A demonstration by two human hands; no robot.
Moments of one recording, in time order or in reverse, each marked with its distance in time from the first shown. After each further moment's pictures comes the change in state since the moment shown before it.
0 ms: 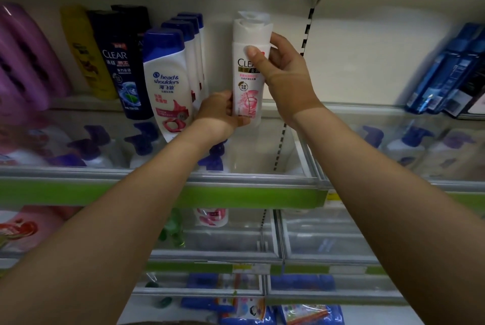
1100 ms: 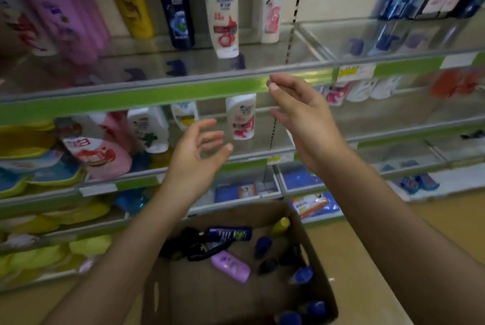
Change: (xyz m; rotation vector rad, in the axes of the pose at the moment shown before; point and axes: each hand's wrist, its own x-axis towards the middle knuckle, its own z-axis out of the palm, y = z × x) left_hand -0.289 -0.096 -0.095 -0.393 -0.076 -0.058; right_hand -0.269 -0.058 0.121 -0.015 0.327 0.342
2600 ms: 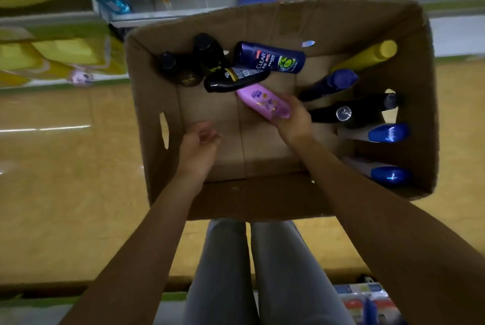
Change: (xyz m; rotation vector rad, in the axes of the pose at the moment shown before) left_hand -0.138 -0.404 -0.017 0.138 0.142 -0.929; right_hand -0.155 0.493 0.021 -0.756 -0.129 0.679
